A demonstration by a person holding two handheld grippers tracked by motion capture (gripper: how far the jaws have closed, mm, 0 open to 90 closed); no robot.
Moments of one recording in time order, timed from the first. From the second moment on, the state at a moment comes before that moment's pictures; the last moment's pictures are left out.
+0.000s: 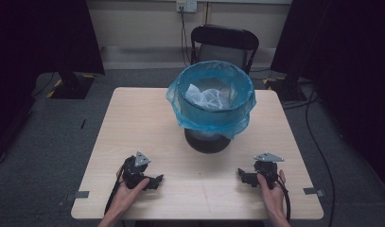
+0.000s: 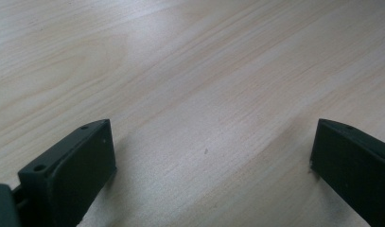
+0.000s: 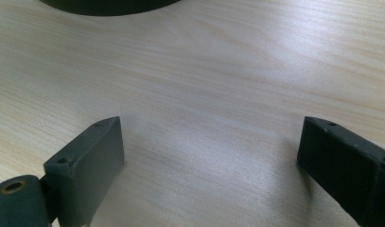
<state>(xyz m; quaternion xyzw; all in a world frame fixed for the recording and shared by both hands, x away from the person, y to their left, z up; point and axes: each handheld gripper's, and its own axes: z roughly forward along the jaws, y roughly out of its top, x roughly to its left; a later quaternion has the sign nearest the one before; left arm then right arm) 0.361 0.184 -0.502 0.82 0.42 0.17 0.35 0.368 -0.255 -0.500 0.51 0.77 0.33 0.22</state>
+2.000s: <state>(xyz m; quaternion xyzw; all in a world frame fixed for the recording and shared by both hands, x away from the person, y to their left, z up) 0.551 0.127 -0.408 0.74 0.45 0.18 0.47 0.513 -0.274 -0.384 0.54 0.65 0.46 0.26</state>
